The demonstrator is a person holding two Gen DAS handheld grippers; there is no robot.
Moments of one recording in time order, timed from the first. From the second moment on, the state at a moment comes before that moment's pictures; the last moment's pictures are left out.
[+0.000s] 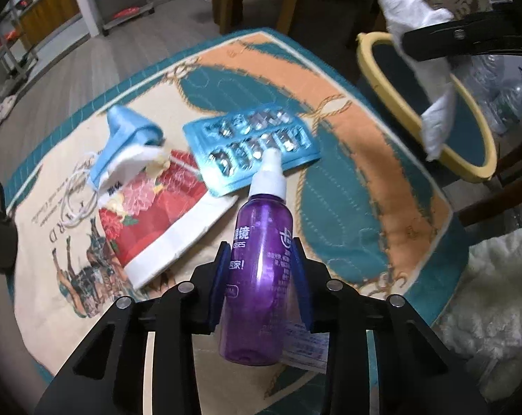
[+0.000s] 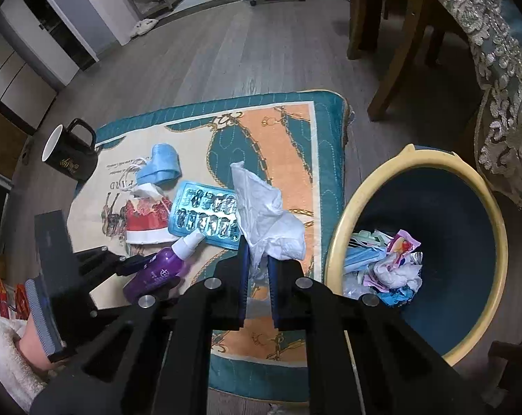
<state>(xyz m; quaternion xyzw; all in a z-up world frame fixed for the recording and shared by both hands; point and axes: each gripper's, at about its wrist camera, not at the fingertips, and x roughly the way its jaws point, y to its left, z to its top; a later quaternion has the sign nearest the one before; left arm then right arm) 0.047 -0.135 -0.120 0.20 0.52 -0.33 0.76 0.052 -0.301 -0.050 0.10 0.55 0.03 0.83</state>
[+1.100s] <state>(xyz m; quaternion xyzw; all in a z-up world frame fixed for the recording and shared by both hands) 0.038 -0.192 -0.047 0.14 0.43 -0.39 0.80 0.037 -0.395 -0.029 0.08 0.52 -0.09 0.85</state>
